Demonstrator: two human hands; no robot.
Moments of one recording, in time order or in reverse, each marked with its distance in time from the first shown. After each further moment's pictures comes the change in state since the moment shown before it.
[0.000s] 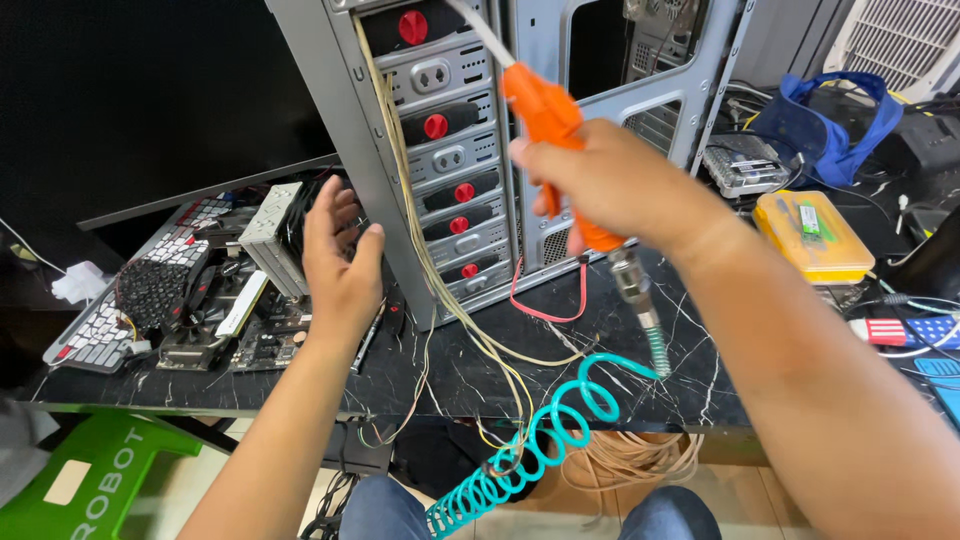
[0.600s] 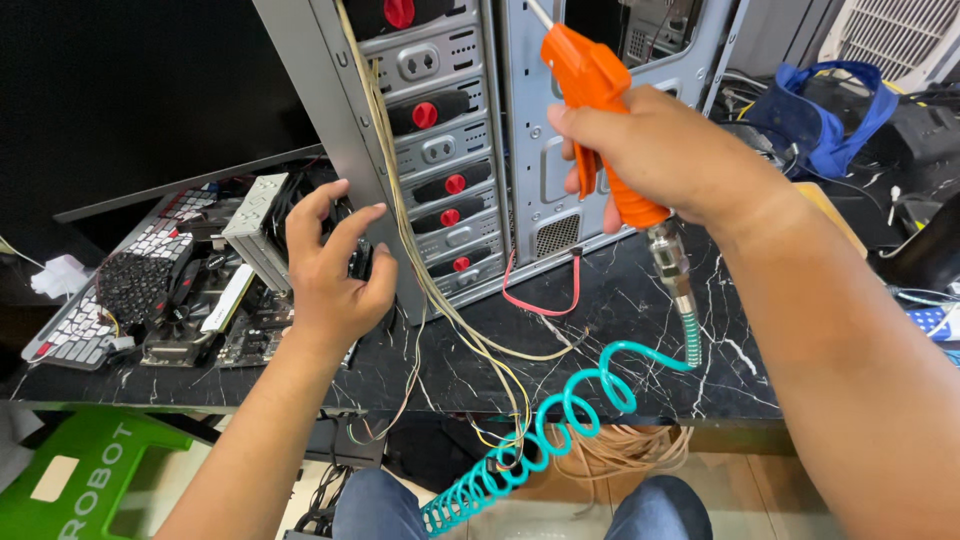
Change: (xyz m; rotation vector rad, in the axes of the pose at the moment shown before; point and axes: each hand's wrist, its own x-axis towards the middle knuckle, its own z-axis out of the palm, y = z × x) left_hand -0.001 0.024 -0.009 0.273 -0.013 0.492; right_hand -0.007 -0.016 -0.027 -0.112 -0.021 0.232
